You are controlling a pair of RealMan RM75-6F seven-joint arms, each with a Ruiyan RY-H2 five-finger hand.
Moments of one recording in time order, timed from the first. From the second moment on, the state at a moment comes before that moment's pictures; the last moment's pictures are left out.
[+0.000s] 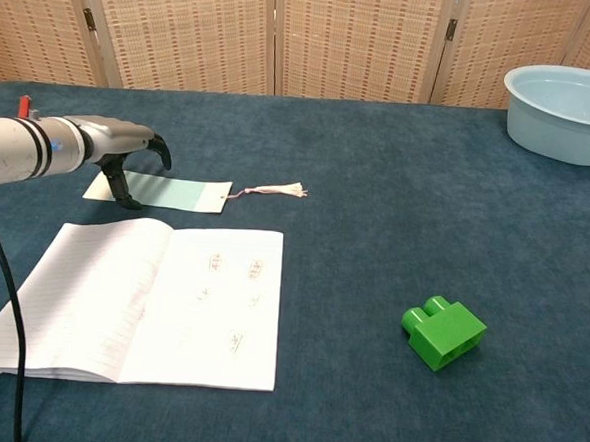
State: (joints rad) left arm -0.97 -1.65 -0.18 -1.03 0.62 0.66 0.60; right arm 0.02 -1.05 0.04 -1.67 -1.53 1.53 -0.09
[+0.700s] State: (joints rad) left arm -1.02 -1.66 -0.15 -1.00 0.52 0.64 0.63; right arm 0.01 -1.06 0.04 -1.65 -1.53 1.54 -0.07
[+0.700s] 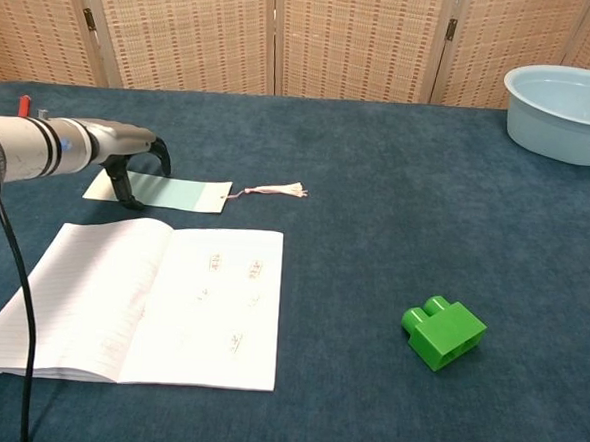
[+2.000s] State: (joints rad) left arm -1.01 -1.69 -0.13 -0.97 0.57 0.67 0.57; right arm 0.00 -1.06 0.04 -1.65 -1.53 1.55 -0.07
